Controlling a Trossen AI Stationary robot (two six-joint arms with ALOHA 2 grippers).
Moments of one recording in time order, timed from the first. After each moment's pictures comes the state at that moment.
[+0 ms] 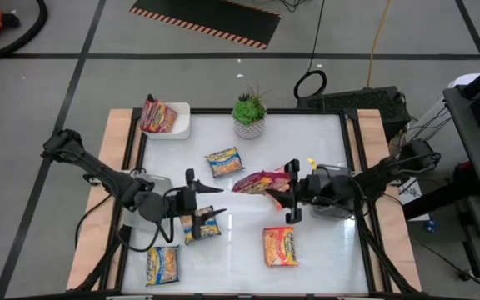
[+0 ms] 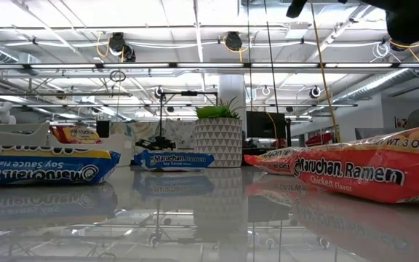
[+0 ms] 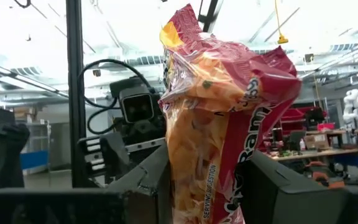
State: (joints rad) left arm -0.54 1.29 1.02 0.06 -0.69 -0.02; right arm 0.33 1.48 0.52 1.48 0.37 -0.07
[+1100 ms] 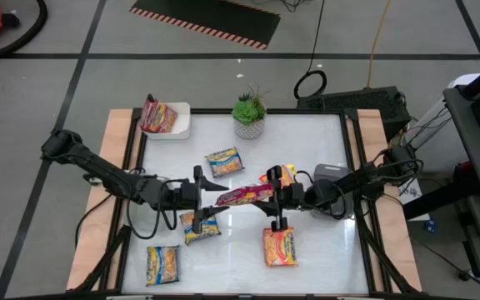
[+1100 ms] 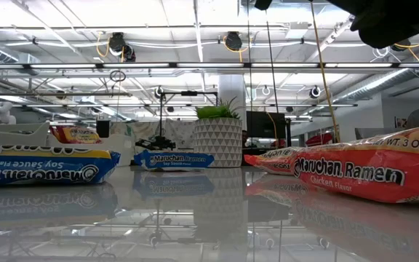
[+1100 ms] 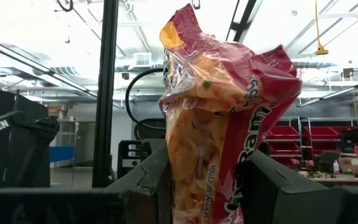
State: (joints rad) left arm -0.43 1.27 0.77 0.54 -0.44 0.01; right arm 0.30 1.68 0.68 1.55 0.21 -0.09
